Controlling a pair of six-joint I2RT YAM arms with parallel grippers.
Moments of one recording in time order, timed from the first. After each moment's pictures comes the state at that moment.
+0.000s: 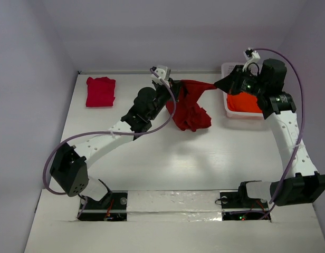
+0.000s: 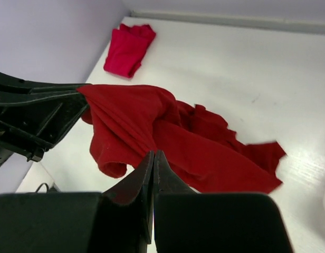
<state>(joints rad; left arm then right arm) -0.77 1.45 1.15 0.45 -0.17 -0.25 0.07 1.28 1.46 -0.46 -0.62 0.32</state>
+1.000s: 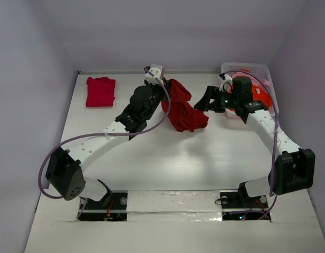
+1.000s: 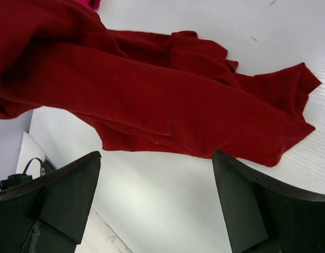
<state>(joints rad) -0.74 1.41 1.14 0.32 -0.28 -0.19 0.18 1.40 1.16 -0.34 -0.58 0.37</state>
